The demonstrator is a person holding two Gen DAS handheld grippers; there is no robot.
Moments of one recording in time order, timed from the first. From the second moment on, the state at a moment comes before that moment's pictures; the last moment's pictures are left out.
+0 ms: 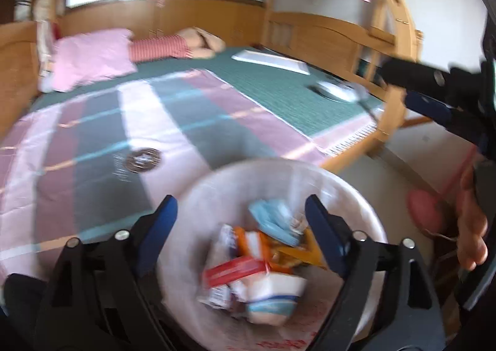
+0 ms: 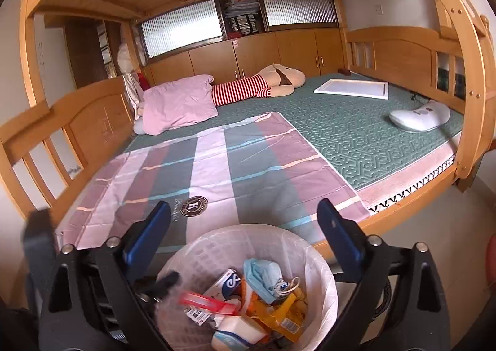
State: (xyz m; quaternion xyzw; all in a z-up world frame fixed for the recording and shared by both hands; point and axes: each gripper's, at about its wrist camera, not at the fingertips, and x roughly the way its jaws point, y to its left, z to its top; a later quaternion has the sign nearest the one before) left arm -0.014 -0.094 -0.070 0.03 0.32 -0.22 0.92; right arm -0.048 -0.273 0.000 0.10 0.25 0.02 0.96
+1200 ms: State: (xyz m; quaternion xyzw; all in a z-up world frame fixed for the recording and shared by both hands) left arm -0.041 -0.022 -0.006 -0.01 0.24 -0.01 0.97; right arm -0.048 -0.225 -0.007 0.02 0.25 0.04 0.97
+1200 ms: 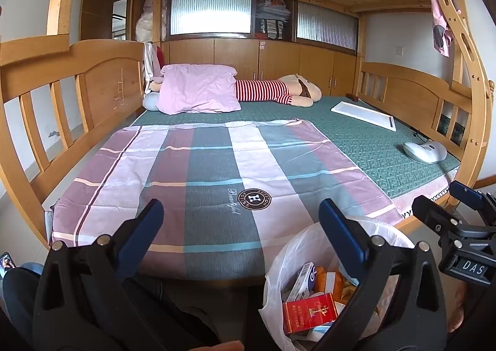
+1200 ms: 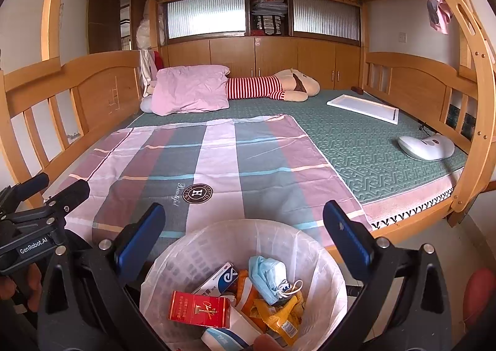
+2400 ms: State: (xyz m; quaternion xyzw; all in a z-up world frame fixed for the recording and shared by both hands) left arm -0.036 -0.024 -0.015 -0.01 0.26 -0.01 0.97; right arm -0.043 -0.218 -0.012 0.01 0.26 0.04 0.97
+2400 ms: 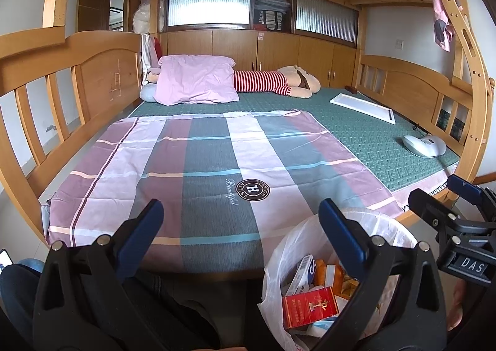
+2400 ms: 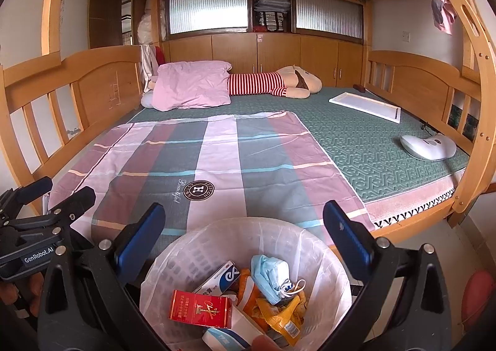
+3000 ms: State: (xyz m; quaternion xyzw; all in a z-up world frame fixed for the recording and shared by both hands) left arm -0.036 -0.024 -0.019 -0.01 0.26 -0.01 0.97; right arm -0.042 -0.217 -0.016 0.01 0.26 0.04 0.96
